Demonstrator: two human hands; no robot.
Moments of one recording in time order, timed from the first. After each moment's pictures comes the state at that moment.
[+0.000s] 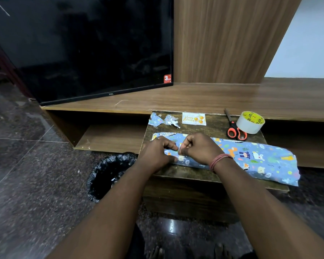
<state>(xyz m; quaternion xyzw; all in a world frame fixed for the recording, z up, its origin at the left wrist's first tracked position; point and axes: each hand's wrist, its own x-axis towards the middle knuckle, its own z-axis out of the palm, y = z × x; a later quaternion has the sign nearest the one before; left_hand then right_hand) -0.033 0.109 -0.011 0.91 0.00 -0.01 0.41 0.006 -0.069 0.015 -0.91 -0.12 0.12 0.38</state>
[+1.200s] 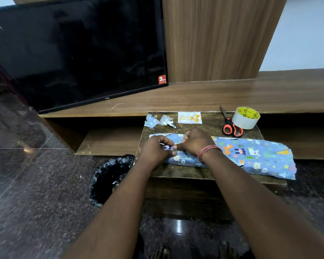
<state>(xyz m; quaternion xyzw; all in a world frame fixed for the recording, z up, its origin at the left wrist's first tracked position) -0.024 0.090 -0.005 0.87 0.10 -0.02 0.48 0.029 -0.066 0.009 -0.93 -0.02 0.12 0.33</state>
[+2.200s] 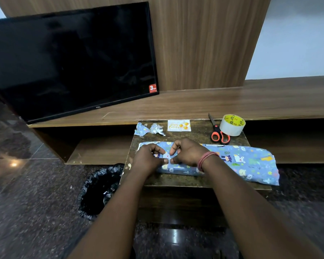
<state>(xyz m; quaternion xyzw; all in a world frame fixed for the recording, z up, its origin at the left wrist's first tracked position) -0.021 0.072 -0.003 0.90 0.12 -0.01 0.43 0.021 -0.093 0.024 -0.90 -0.12 0.21 0.37</state>
